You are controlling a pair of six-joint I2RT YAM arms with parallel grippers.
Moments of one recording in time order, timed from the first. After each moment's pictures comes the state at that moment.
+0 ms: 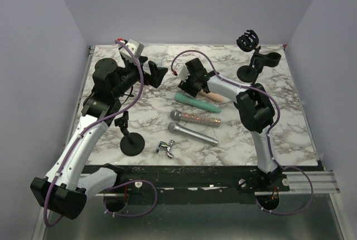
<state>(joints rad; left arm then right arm) -0.36 1.06 1.14 -0.09 0.33 -0.11 0.60 2.20 1.65 -0.33 0.09 -0.56</state>
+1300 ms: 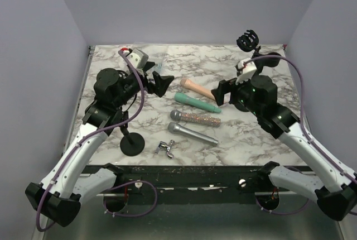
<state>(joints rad) -0.44 1.00 1.06 -0.04 0.32 -0.11 0.60 1.05 1.02 -0.27 0.10 0.08</state>
